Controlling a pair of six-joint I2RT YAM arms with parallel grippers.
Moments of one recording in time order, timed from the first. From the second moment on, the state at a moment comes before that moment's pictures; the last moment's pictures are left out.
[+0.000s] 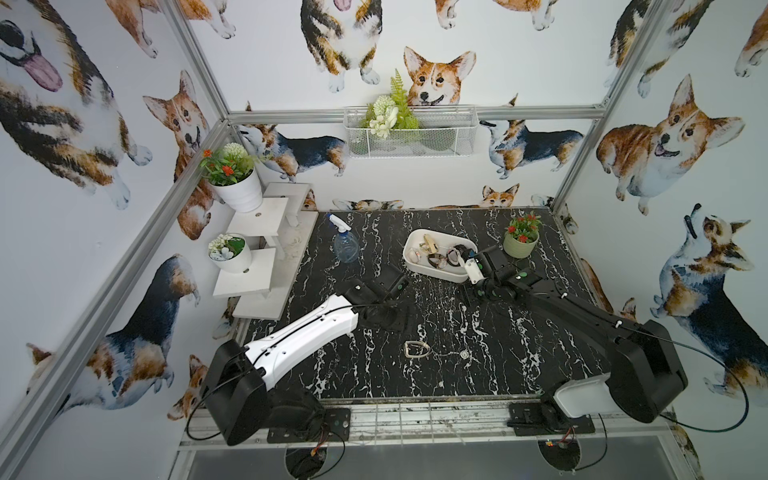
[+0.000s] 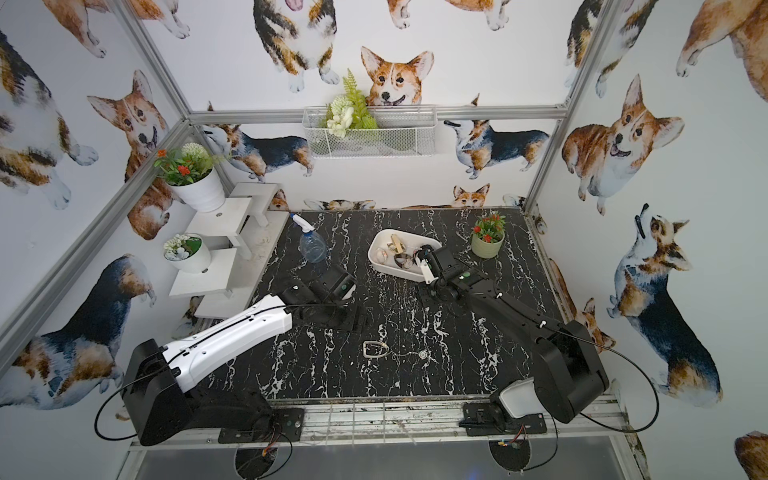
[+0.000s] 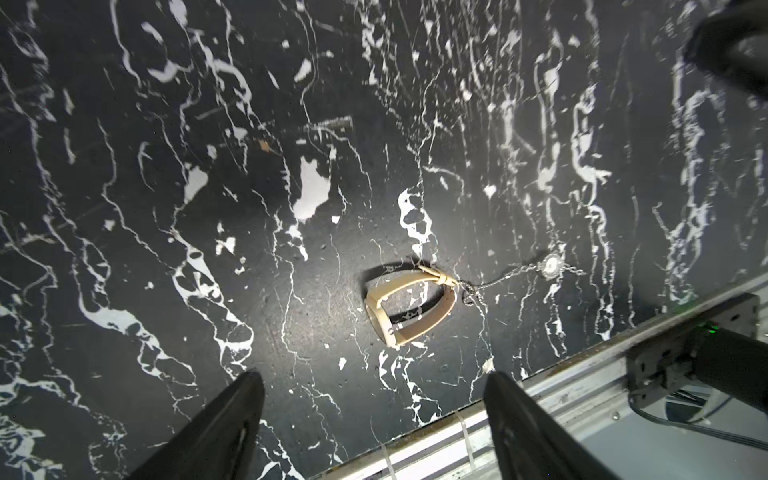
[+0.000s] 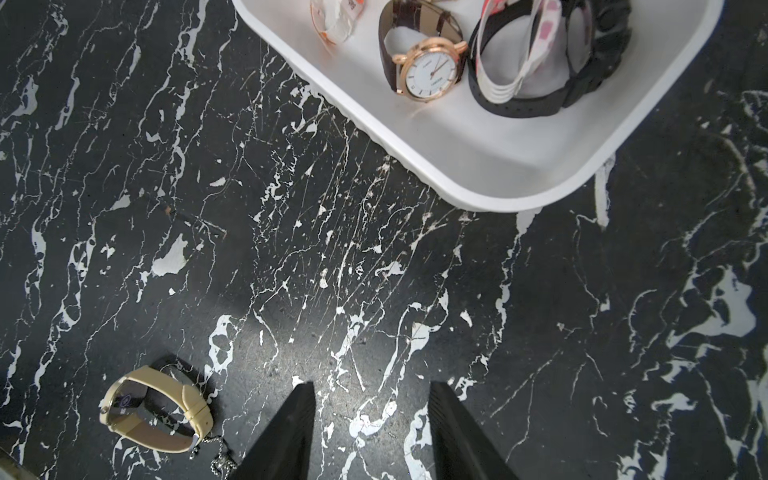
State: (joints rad) left arm -0.82 1.39 1.06 -0.88 0.04 -0.61; right arm 0.57 1.40 0.97 -0.56 -0.08 0.20
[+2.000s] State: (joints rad) left arm -0.67 1.80 1.51 -0.69 -0.04 -0.50; right arm 0.56 1.24 0.84 -0.48 0.01 0.26
